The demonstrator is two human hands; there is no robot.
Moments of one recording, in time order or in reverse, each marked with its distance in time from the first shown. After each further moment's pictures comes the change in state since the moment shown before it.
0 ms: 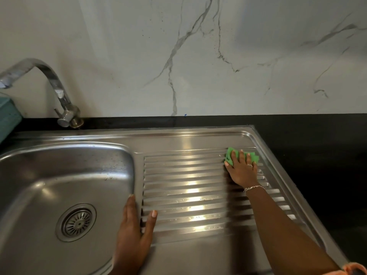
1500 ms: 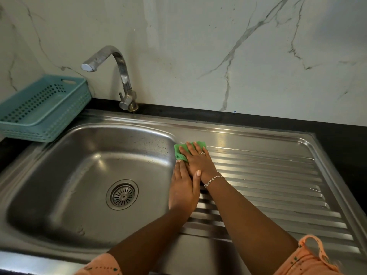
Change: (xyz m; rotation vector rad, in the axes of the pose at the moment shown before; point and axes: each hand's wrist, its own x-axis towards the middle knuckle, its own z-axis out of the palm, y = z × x) left_hand 0.071 0.014 0.024 0.130 0.001 -0.066; right_hand -0.027 -0.229 0.038 -0.045 -0.127 -0.719
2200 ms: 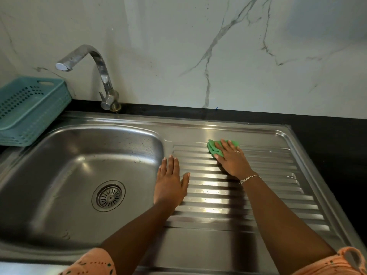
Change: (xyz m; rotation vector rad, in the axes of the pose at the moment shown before) left_hand 0.008 -0.016 0.010 0.394 -0.118 0.179; right_hand -0.065 0.128 -0.017 -0.012 0.082 0.231
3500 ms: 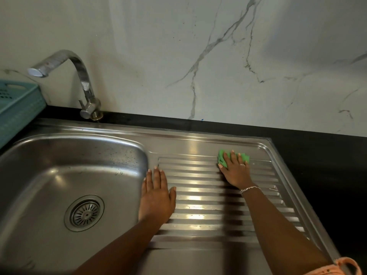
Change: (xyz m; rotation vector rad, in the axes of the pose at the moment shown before) left_hand 0.002 0.009 -0.002 0.105 -0.008 0.018; right_hand -0.002 0.048 -0.007 -0.074 0.029 0.256
